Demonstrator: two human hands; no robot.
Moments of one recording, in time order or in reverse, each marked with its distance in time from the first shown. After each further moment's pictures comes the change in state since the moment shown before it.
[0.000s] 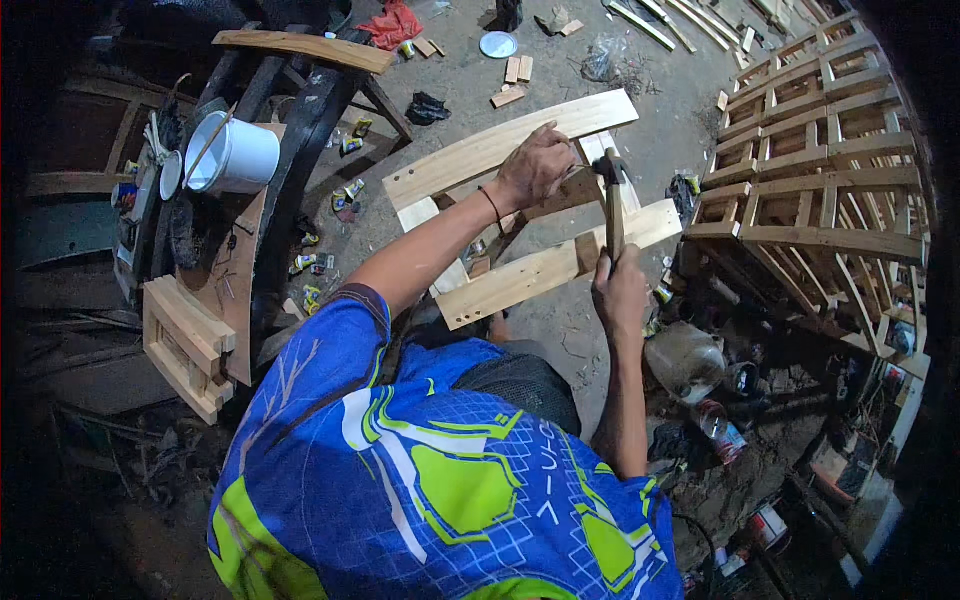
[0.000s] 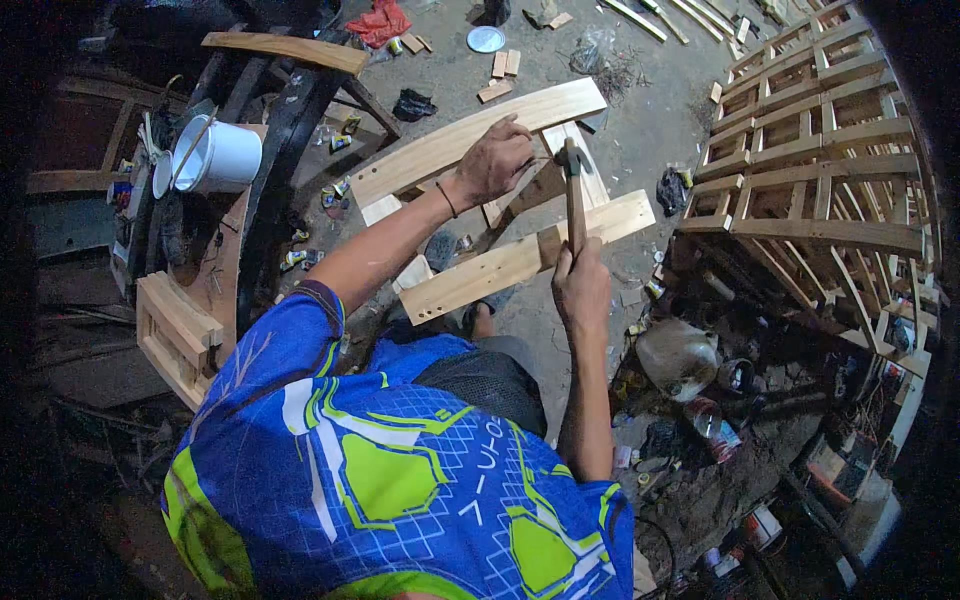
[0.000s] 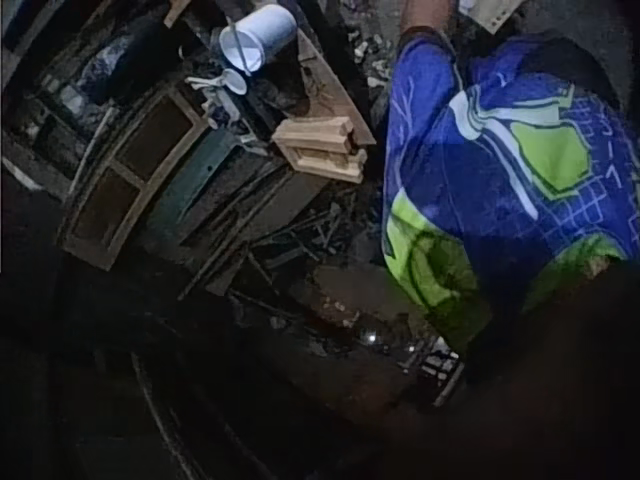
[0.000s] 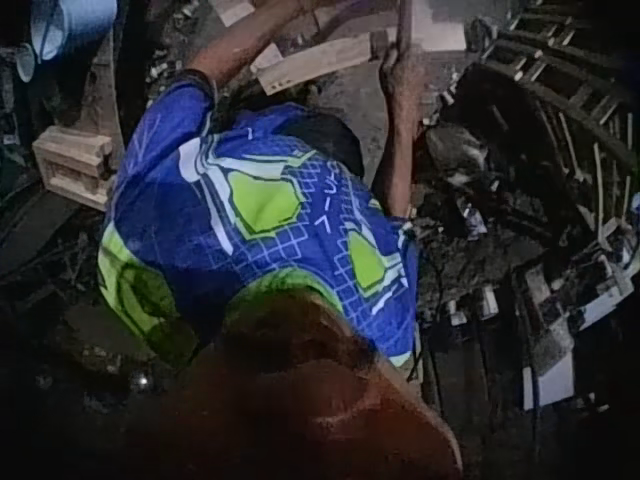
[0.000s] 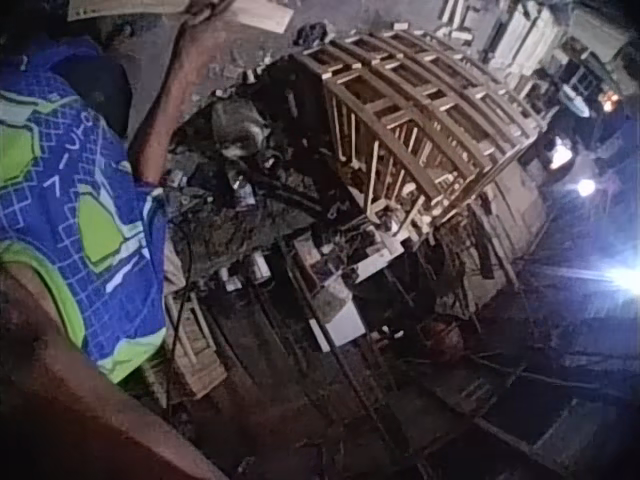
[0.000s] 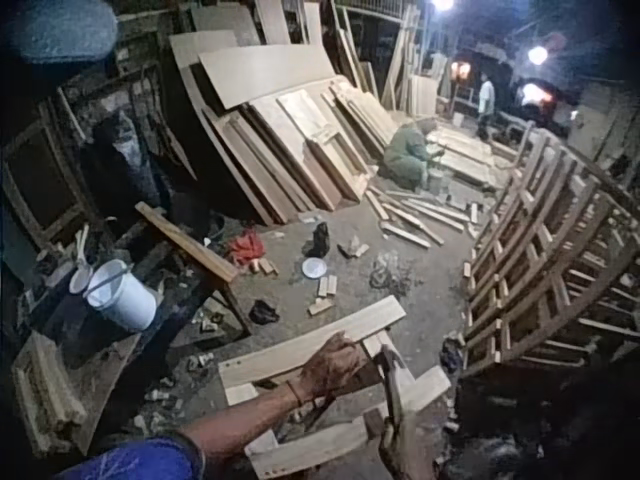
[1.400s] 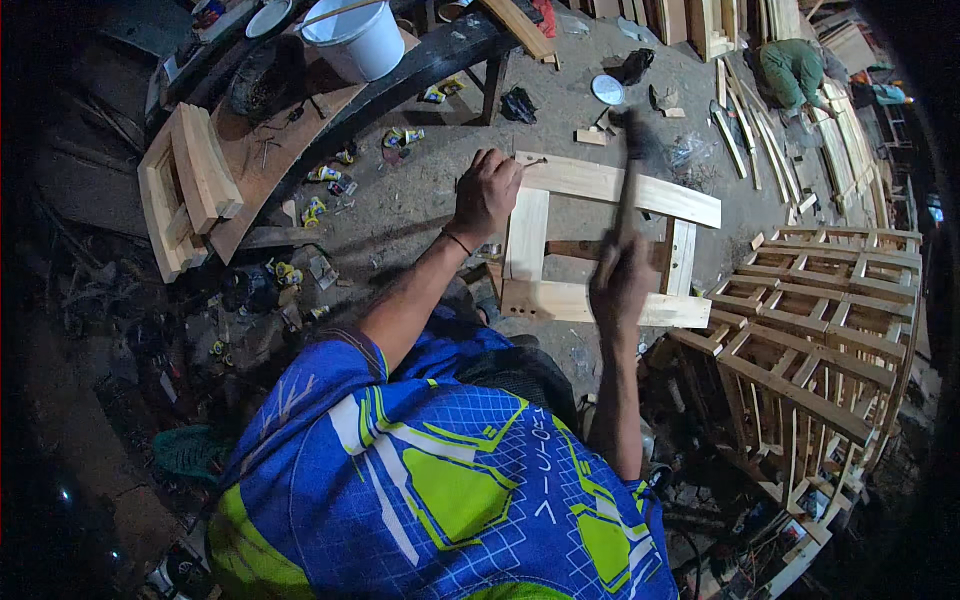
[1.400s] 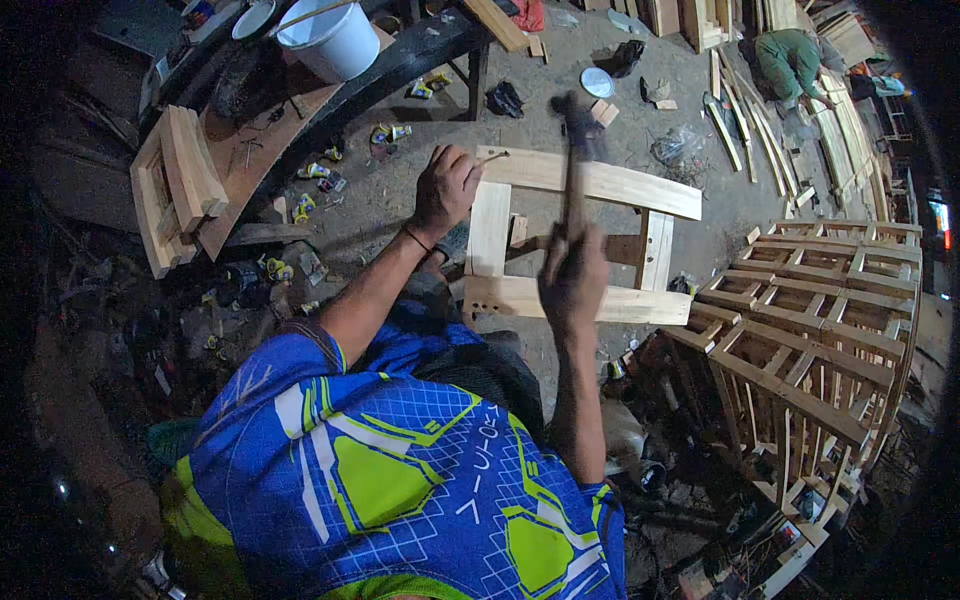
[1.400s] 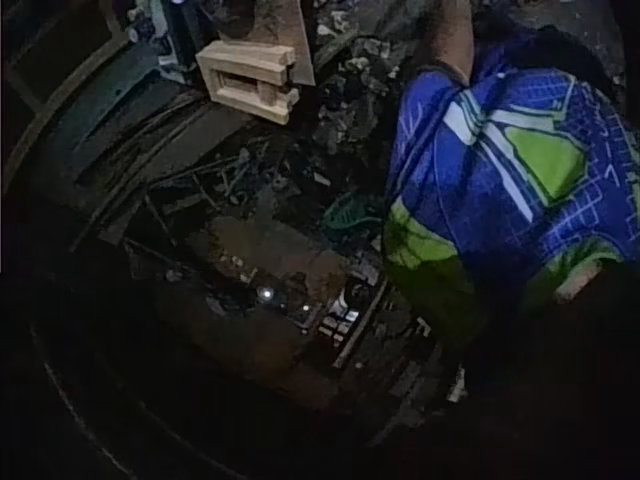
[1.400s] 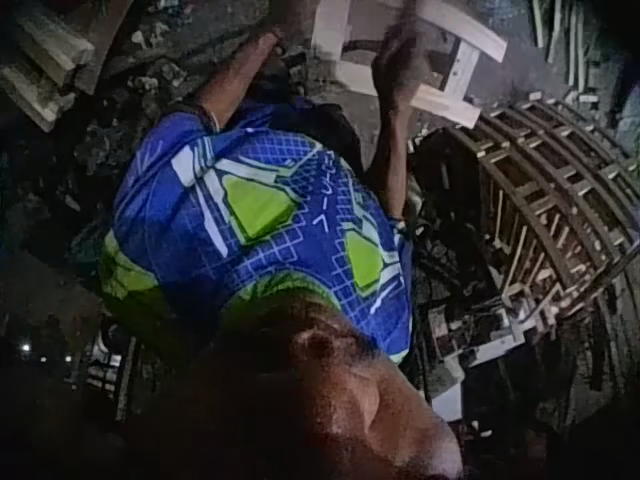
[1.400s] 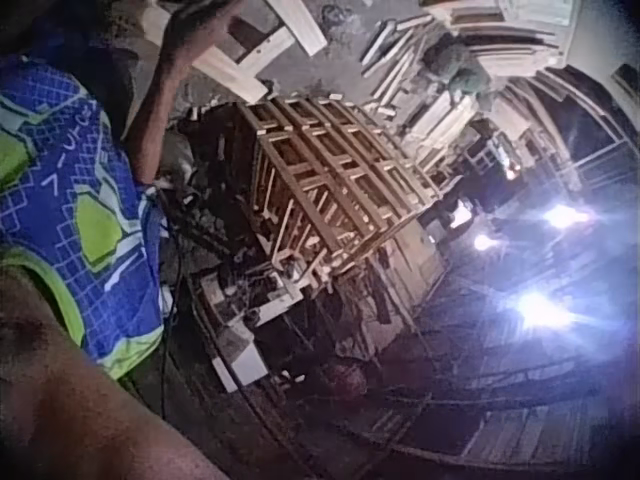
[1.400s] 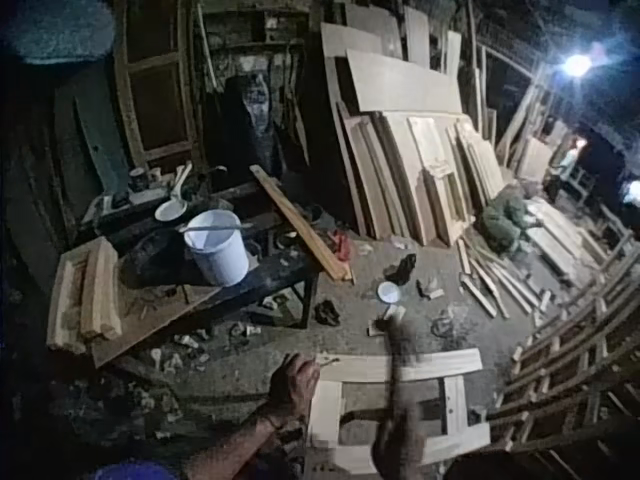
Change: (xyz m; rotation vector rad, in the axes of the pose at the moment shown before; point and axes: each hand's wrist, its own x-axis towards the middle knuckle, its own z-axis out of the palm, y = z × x) left_hand -0.167 0.028 -0.136 0.358 0.497 -0.761; right_hand 0.008 -0.111 0.042 0.276 -0.002 -0.702
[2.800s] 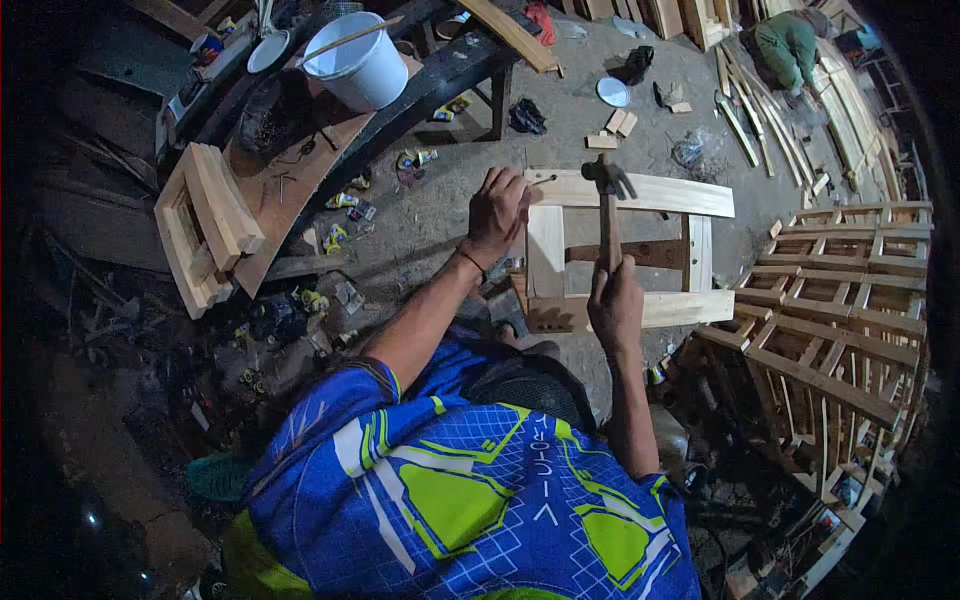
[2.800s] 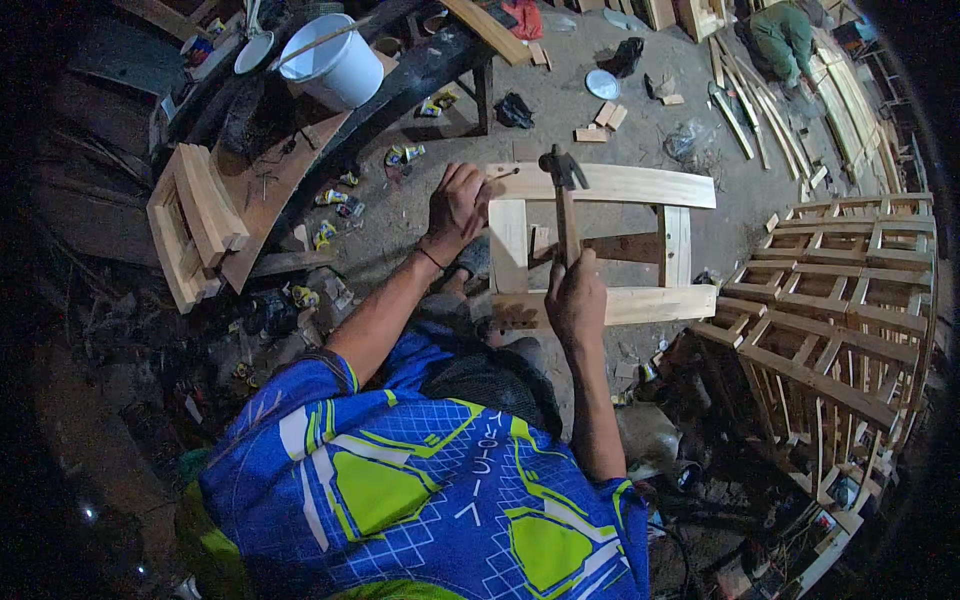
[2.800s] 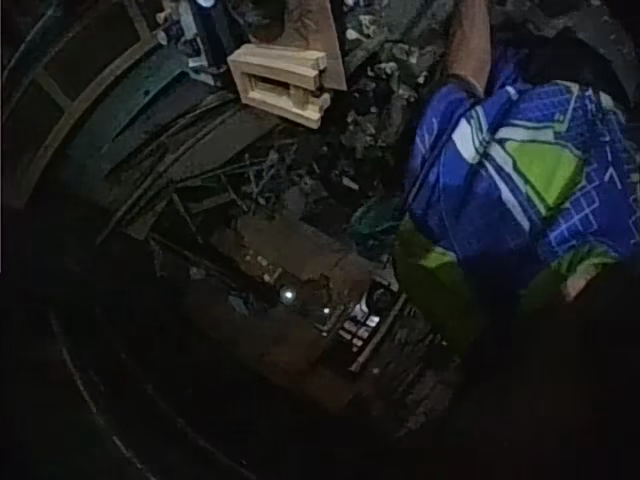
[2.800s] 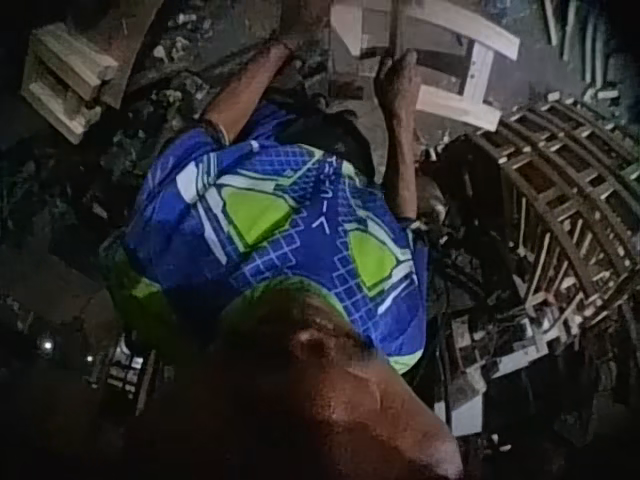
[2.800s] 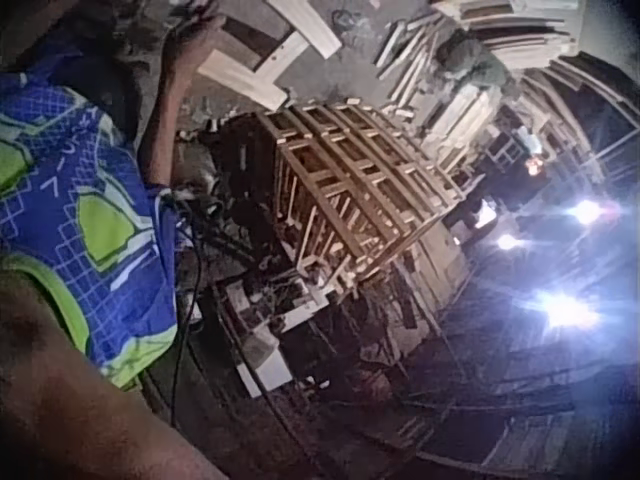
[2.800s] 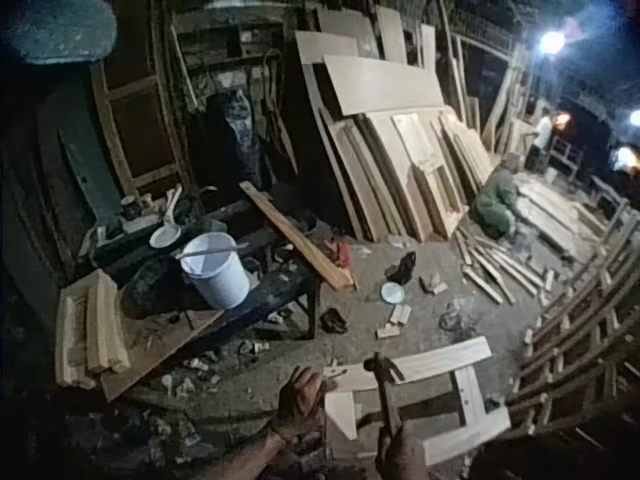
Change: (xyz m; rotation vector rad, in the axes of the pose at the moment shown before) left_hand 0.015 -0.009 -0.014 -0.010 -0.170 0.052; right_hand -0.014 0.009 0.037 -0.030 -0.193 0.254
